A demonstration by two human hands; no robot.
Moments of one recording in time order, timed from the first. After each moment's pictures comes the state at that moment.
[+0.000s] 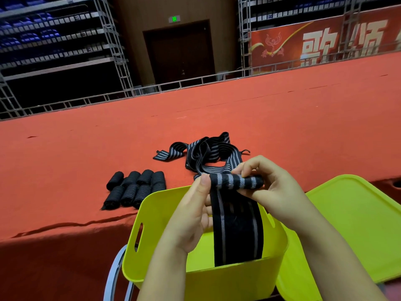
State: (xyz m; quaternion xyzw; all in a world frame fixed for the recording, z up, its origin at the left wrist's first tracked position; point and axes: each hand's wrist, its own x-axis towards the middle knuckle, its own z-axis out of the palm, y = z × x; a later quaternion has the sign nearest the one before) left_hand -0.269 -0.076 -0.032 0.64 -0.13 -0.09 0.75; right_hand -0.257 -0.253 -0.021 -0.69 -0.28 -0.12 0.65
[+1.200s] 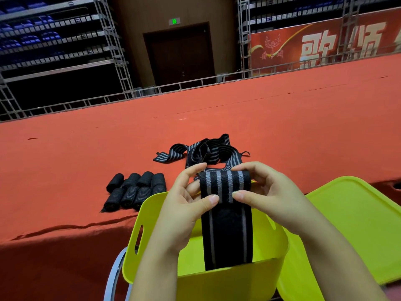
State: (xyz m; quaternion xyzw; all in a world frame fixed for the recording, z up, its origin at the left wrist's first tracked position) left_hand -0.265 -0.060 -0.027 0.65 -0.17 0.03 0.74; right_hand -0.256 -0.256 -0.023 -0.71 -0.25 -0.06 0.65
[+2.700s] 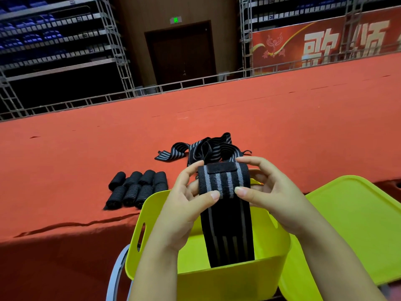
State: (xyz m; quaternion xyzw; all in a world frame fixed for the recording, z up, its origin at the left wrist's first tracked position) left_hand -0.266 -0.057 -0.026 0.66 -0.17 0.01 0.74; right_hand -0.256 -0.251 -0.029 -0.63 -0.22 -0.02 0.74
